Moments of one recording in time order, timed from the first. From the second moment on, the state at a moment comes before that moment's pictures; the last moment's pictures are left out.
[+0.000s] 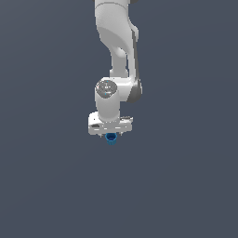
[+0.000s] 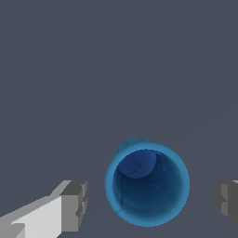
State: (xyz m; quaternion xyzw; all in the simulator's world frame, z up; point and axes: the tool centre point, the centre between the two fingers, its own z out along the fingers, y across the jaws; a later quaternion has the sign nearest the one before) arm -0.016 -0.041 0.080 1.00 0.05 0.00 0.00
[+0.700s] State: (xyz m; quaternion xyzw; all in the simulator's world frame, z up) arm -0.016 -0.041 0.041 1.00 0.05 0.00 0.00
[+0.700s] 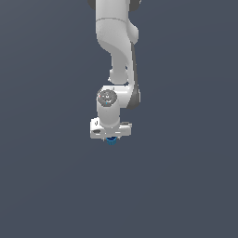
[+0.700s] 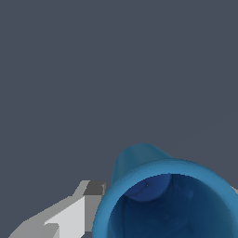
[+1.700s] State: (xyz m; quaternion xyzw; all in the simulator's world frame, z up) arm -0.032 -0.068 0.062 1.00 0.05 0.00 0.00
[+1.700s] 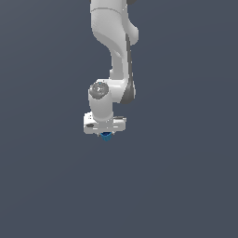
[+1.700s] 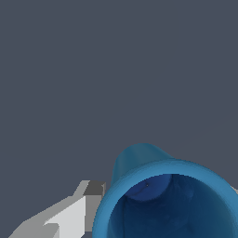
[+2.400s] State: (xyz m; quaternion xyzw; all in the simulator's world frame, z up) arm -0.076 -0.158 0.134 1.00 0.05 0.00 0.00
